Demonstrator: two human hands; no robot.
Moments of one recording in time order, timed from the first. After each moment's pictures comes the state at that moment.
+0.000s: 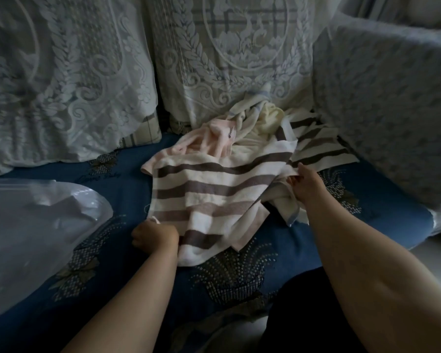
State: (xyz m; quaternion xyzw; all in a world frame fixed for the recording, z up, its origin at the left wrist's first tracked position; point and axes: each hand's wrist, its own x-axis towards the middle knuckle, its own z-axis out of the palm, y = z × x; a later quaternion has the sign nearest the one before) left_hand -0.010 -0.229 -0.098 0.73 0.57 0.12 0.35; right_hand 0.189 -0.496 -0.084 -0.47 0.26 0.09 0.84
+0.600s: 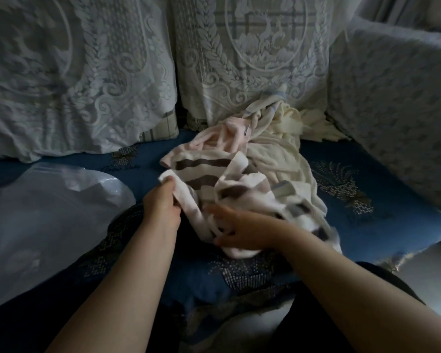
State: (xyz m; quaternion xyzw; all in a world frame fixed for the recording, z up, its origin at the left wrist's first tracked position) left_hand -0.025 -0.212 -0.019 0.42 0.41 0.19 0.79; right_hand -0.006 -0.393 -0.016 -0.87 -0.43 0.19 0.17
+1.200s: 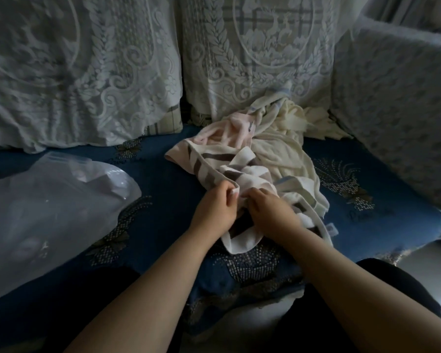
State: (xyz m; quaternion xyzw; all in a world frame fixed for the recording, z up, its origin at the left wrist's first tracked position) left_hand -0.050 -0.274 -0.030 0.91 0.10 0.11 0.39; right_hand 0.002 -0.410 -0.043 -0.94 -0.27 -0.02 0.20
